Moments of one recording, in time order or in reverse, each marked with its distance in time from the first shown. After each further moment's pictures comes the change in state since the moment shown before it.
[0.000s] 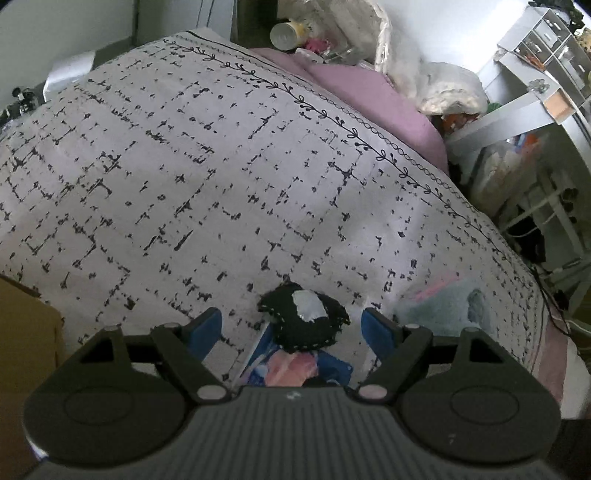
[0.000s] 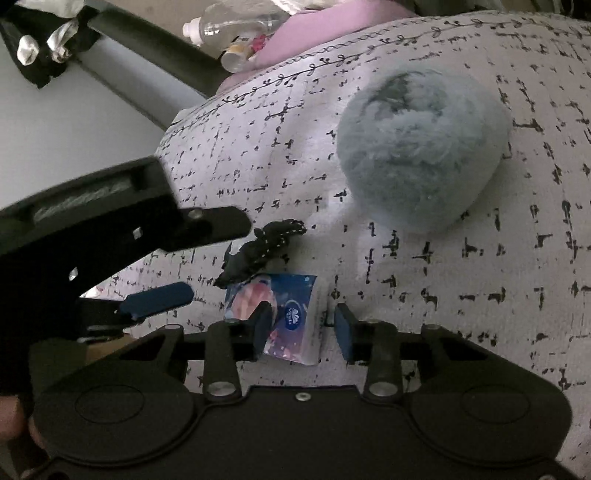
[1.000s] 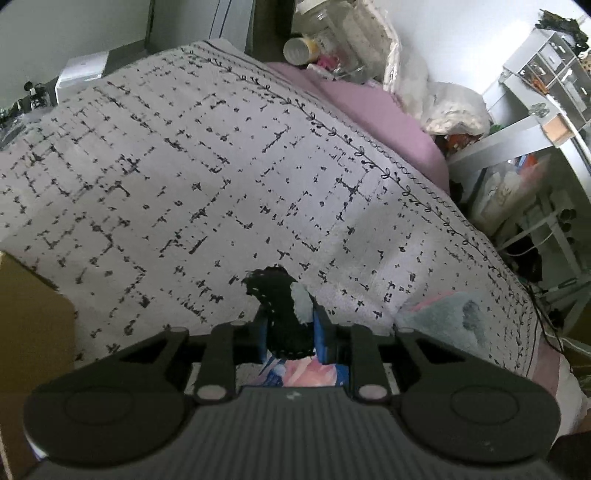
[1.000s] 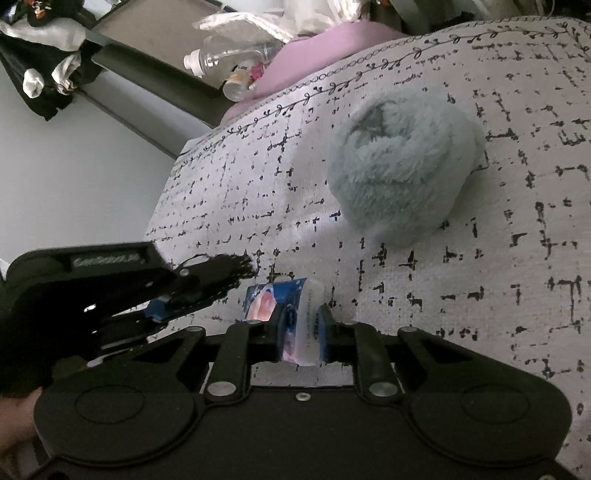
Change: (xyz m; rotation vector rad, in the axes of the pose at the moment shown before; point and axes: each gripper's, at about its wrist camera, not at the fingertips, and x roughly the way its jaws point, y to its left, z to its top) left arm -0.020 0.008 -0.002 -0.050 -0.036 -0.008; right arm -0.028 -0.011 -0.003 0.070 -0.074 0.050
